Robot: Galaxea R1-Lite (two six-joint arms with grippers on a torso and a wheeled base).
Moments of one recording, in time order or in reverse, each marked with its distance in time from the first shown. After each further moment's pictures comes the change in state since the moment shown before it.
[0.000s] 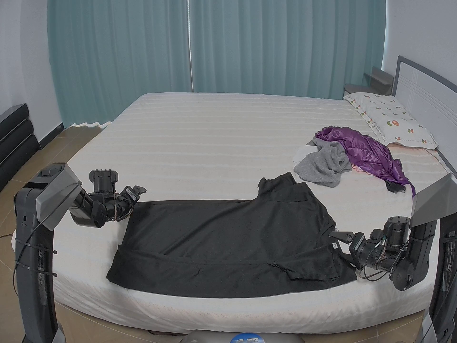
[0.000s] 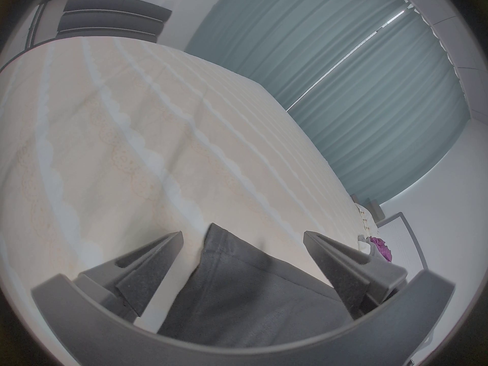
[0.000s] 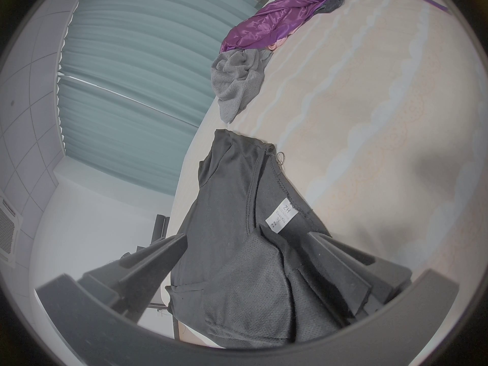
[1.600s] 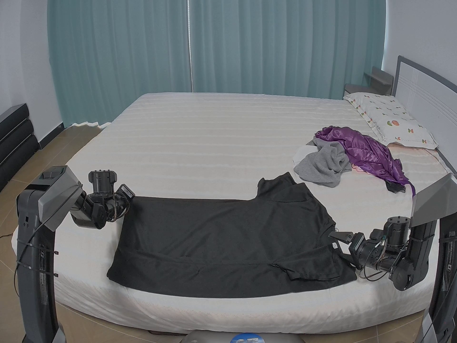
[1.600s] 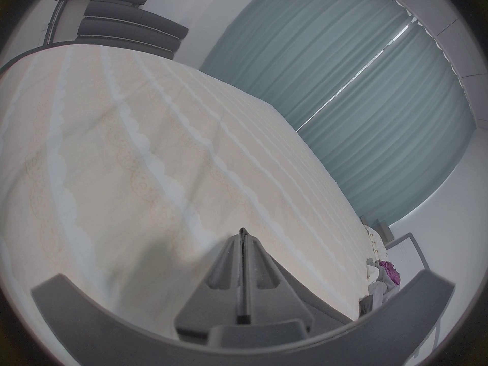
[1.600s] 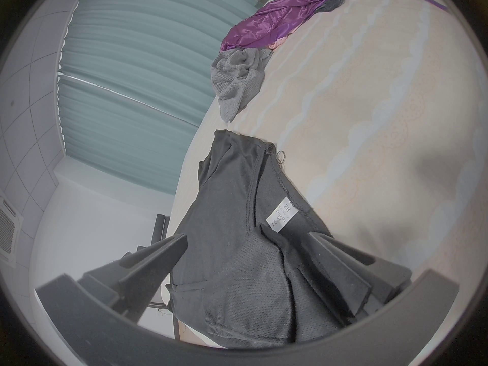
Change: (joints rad) left arm 0.016 0.028 -0.017 -0.063 0.127 -0.049; right arm 0.000 0.001 -0.001 0.000 0.003 0.000
